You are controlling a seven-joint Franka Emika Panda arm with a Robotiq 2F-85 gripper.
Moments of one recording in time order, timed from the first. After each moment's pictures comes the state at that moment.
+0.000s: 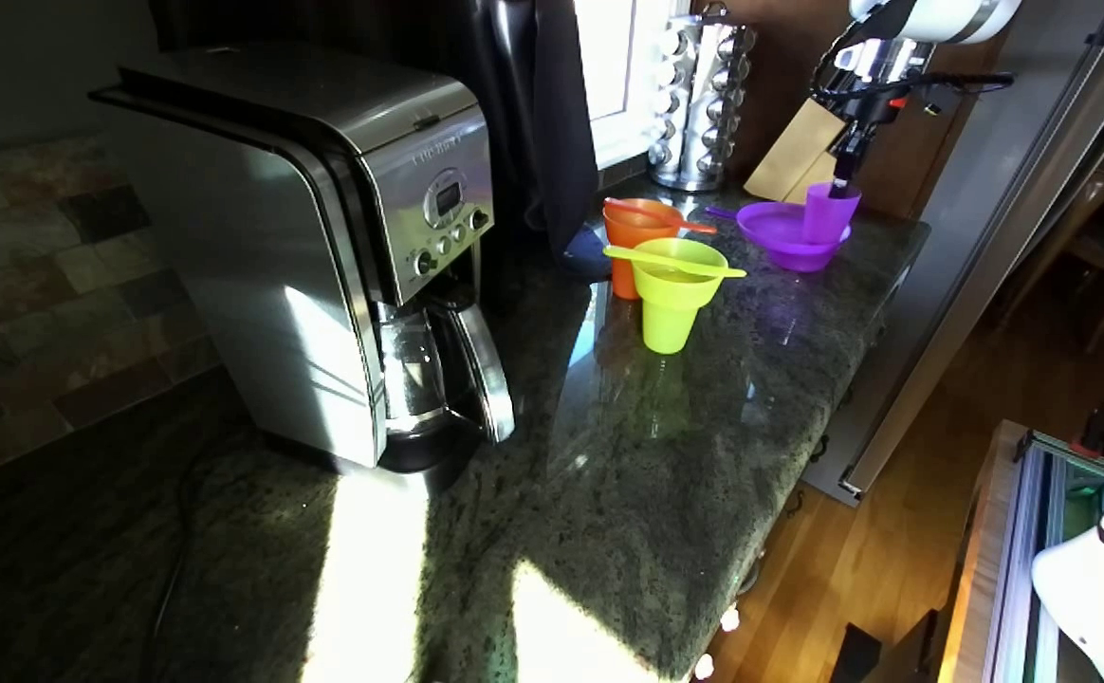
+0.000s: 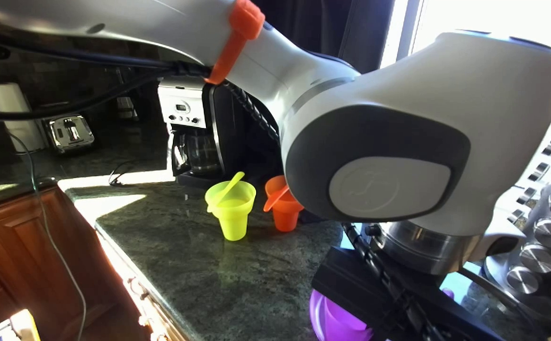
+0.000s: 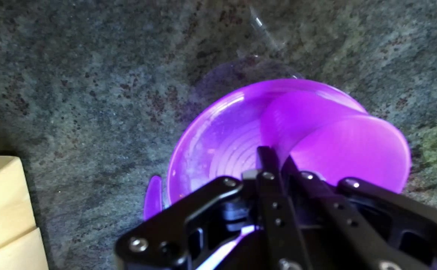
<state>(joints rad) -0.46 0.15 -0.28 -2.03 0.12 2.17 -0.87</state>
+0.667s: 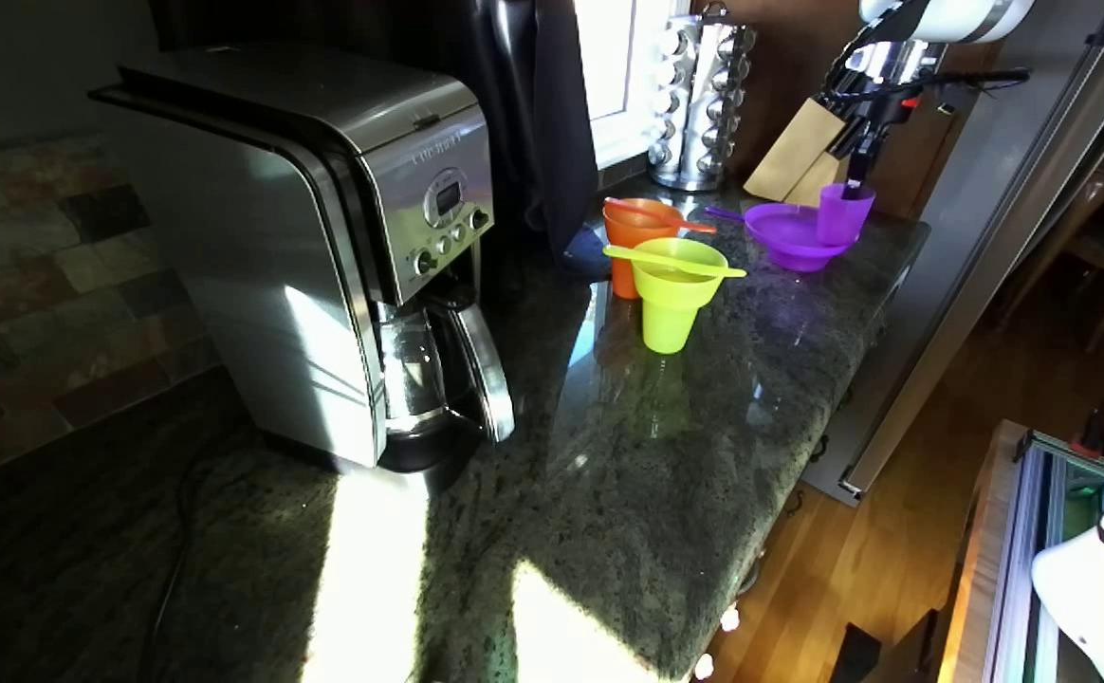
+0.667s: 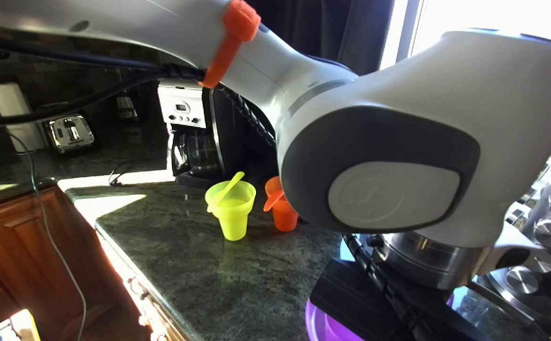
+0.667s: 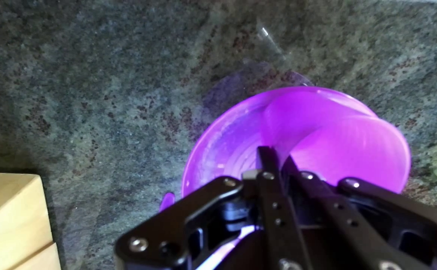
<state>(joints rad) -0.46 0.14 -0.30 -2.05 0.08 2.17 -0.86</state>
